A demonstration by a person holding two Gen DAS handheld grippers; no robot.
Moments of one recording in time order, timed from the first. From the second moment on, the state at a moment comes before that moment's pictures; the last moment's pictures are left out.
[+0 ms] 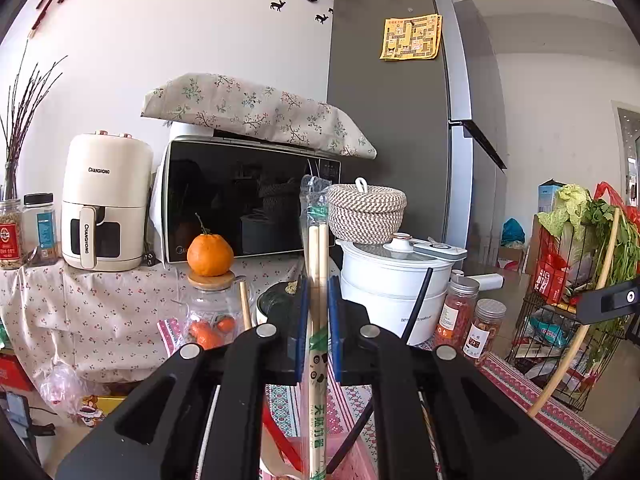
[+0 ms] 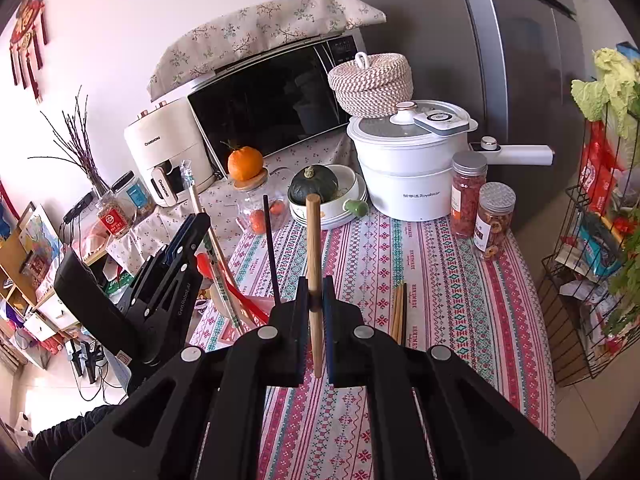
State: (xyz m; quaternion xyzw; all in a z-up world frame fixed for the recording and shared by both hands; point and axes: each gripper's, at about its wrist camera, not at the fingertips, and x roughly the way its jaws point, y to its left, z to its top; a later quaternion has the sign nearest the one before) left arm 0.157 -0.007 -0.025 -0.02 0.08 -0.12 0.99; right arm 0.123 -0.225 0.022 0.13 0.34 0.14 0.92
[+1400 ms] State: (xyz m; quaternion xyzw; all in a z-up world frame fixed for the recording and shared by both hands) left arm 0.123 0.081 -0.035 -0.11 0.40 -0.06 0.91; right arm 0.161 -0.152 0.042 0.11 0.30 0.17 0.93
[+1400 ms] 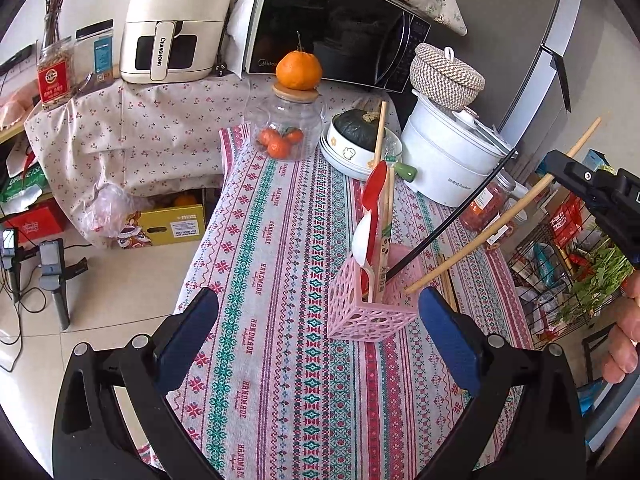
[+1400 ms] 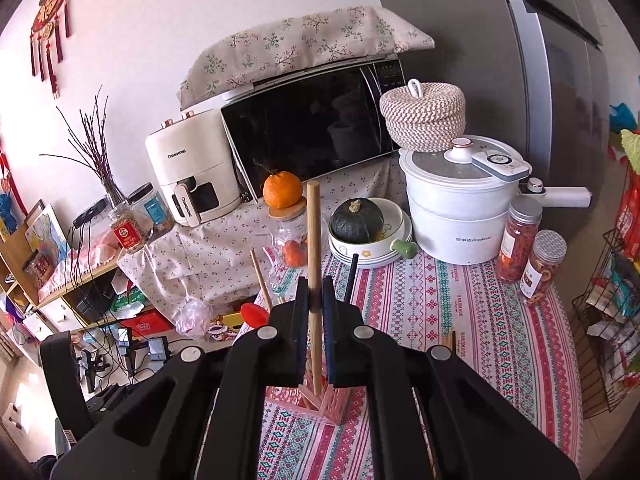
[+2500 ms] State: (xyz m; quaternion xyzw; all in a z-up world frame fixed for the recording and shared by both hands) left arm 0.098 -0.052 -0.067 0.03 0.45 -0.14 0.88; right arm 0.129 -0.289 -0.045 0.12 0.43 0.05 0.89
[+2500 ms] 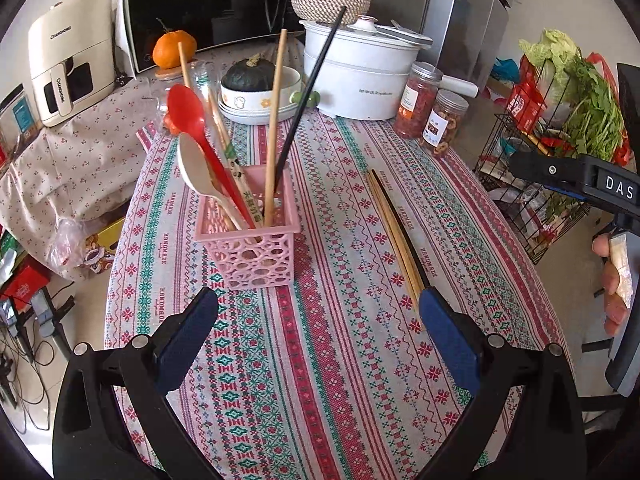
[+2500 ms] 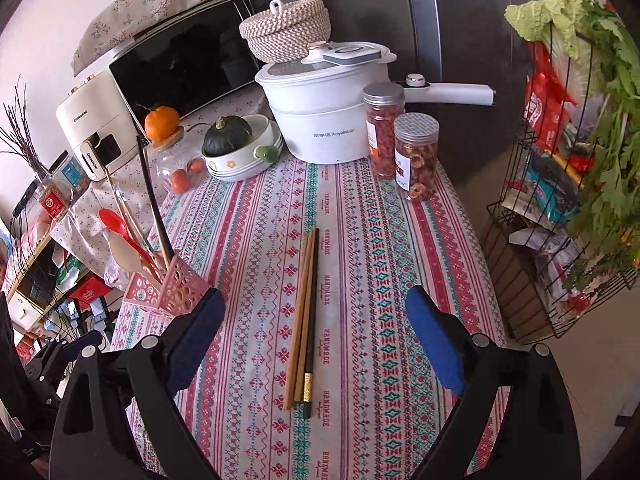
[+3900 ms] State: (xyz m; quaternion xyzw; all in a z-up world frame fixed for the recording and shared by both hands) left arm 0.247 -0.166 -0.156 0.02 0.56 -0.12 0.82; right arm 0.139 -0.353 -0.110 0.09 0.50 0.01 0.86
